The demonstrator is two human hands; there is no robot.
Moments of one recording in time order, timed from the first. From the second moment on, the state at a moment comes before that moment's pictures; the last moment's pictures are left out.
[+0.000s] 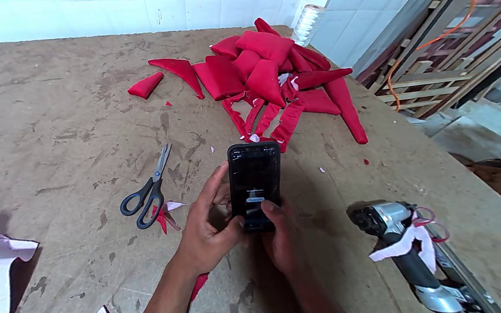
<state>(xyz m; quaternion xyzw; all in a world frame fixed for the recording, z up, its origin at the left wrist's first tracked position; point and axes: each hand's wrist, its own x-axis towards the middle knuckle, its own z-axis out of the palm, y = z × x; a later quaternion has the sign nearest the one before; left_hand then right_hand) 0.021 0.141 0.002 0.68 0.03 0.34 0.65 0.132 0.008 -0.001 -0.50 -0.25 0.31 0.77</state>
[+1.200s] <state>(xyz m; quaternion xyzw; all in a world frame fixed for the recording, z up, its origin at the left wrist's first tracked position) 0.019 0.146 0.001 0.65 0.05 0.33 0.68 0.132 0.008 -0.003 -0.43 -0.26 0.37 0.78</state>
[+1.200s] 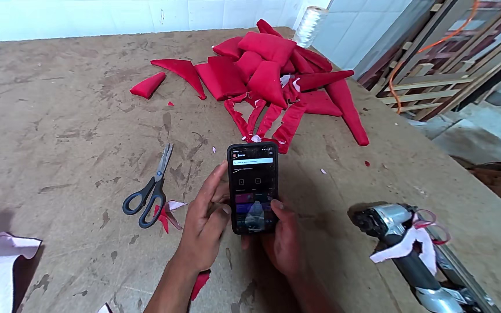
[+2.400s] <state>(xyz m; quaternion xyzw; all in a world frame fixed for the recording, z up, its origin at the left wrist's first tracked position) 0.017 0.147 0.002 0.65 0.11 0.35 0.66 0.134 0.005 0.002 -0.41 -0.32 0.43 0.74</state>
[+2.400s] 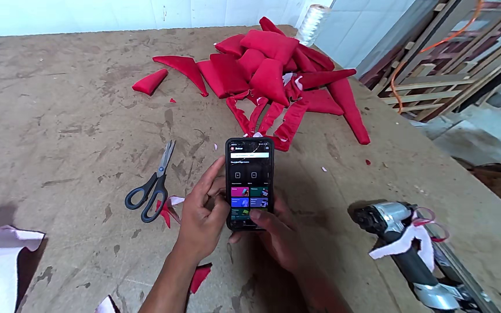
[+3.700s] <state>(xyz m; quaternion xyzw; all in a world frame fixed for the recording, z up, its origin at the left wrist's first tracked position) 0.016 0.148 0.003 0.63 0.13 0.36 0.68 0.140 0.005 -0.001 -0.39 -0.30 0.44 0.75</state>
